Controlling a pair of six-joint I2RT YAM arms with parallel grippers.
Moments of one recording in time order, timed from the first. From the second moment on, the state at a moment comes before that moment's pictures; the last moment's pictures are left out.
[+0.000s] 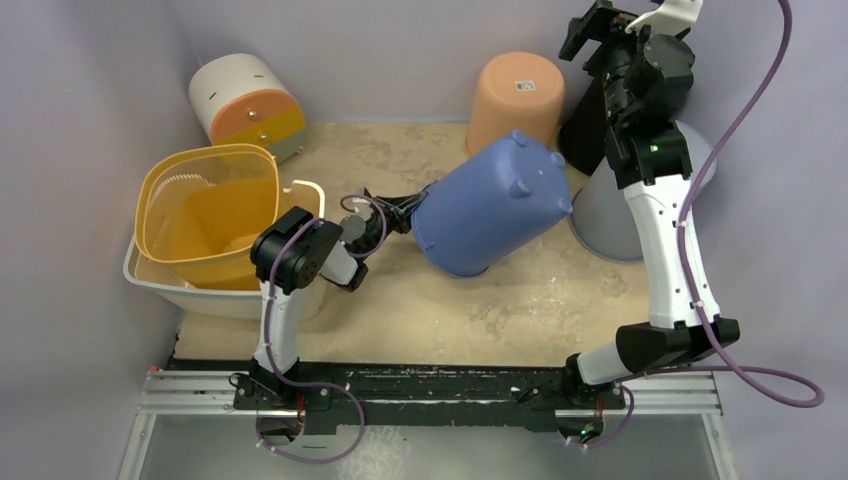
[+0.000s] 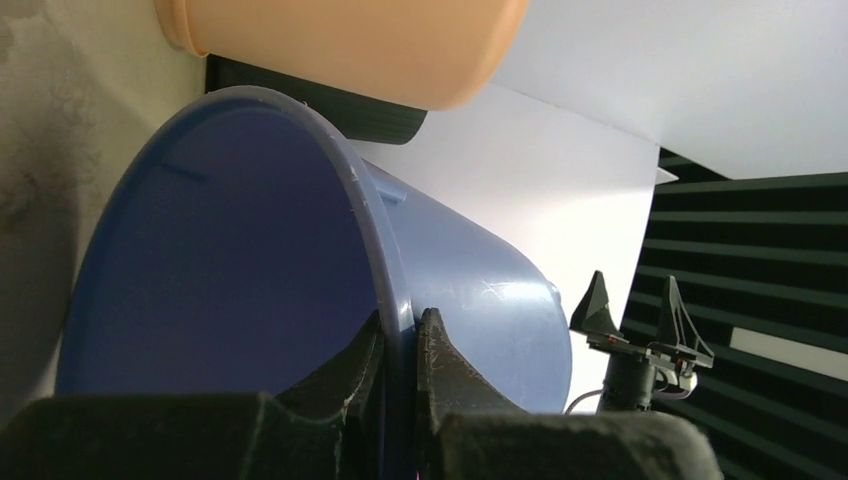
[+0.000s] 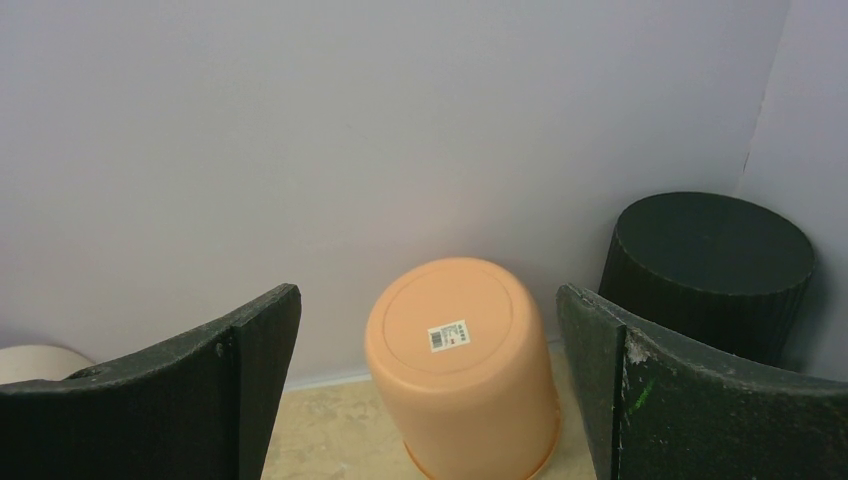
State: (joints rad) left arm -0.48 2.13 0.73 1.53 0.23 -1.98; right arm 0.16 1.47 1.90 -0.25 0.27 0.18
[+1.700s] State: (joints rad) left arm -0.51 1.67 1.14 -0.36 0.32 -0.54; right arm 0.16 1.53 1.91 -0.32 0.18 0.21
